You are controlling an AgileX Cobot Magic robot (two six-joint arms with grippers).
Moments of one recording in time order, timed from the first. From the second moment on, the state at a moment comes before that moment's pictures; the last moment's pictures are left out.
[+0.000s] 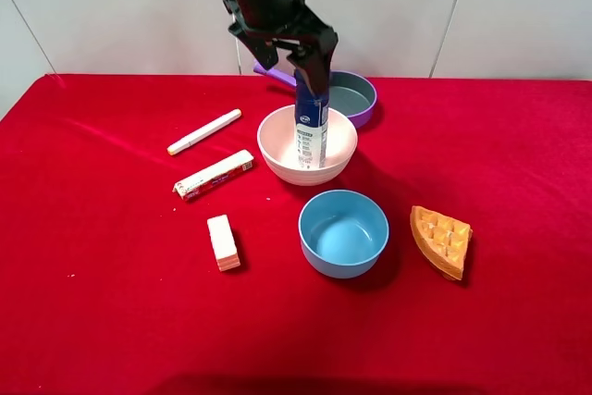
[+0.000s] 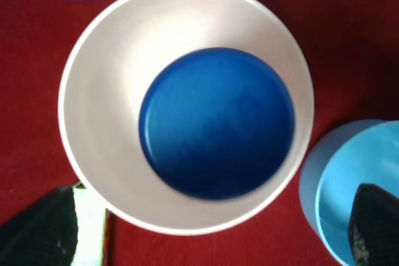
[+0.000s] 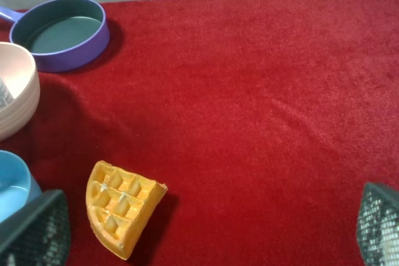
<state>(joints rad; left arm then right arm) -0.61 2.11 -1.99 -0.12 1.13 0.27 0.04 0.00 -0.50 0.00 1.03 0.04</state>
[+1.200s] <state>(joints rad) -0.61 1.72 -1.84 -0.11 1.17 0.25 0.04 0.00 -0.50 0.00 1.03 0.04</state>
